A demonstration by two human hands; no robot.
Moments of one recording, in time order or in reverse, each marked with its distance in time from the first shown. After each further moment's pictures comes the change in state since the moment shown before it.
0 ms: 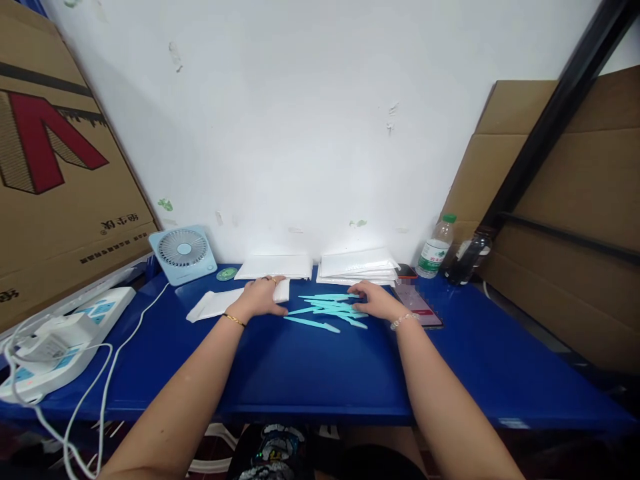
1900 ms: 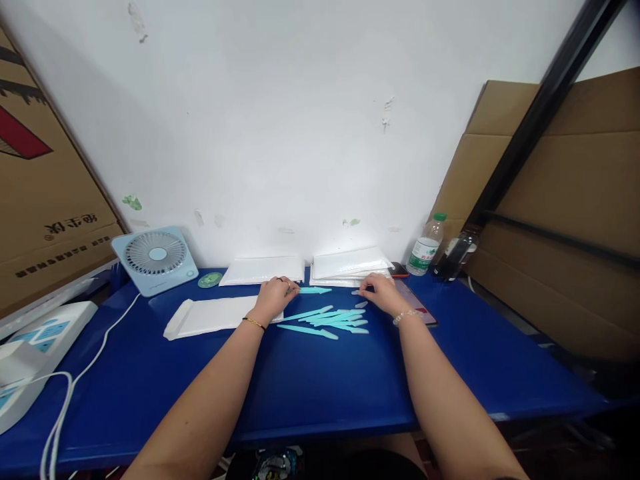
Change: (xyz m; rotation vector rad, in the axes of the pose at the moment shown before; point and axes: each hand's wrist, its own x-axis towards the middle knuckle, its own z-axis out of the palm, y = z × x) left_hand 0.032 -0.027 0.051 1.092 -0.248 0.505; right_hand 0.006 0.028 -0.011 -0.320 0.264 0.140
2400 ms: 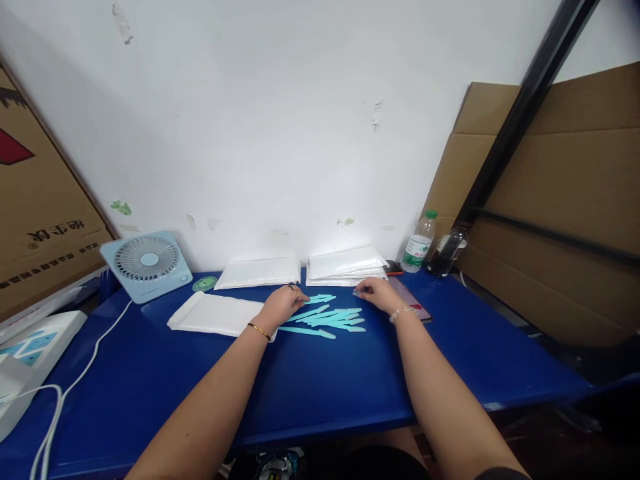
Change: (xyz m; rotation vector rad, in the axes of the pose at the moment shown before) left_hand 0.000 0.010 0.013 -0.102 -0.126 0.220; right_hand -0.003 0.009 0.002 0.163 -0.070 0.041
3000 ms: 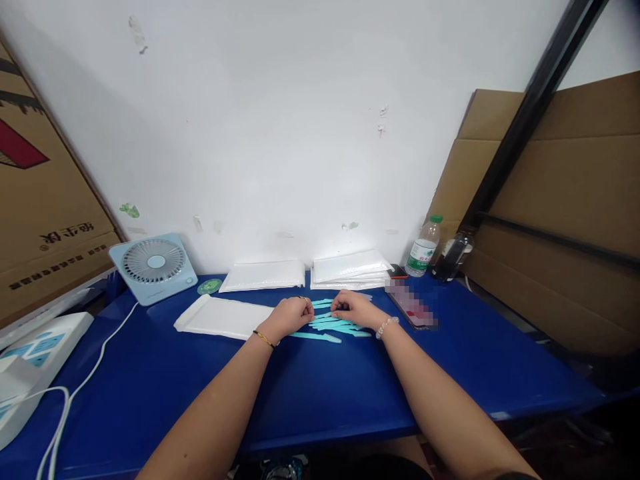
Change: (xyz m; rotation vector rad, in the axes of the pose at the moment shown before) left_hand -0.009 0.022 -0.007 -0.105 -0.127 -0.100; right_hand 0.002 -0.054 0.043 0.125 -0.202 -0.239
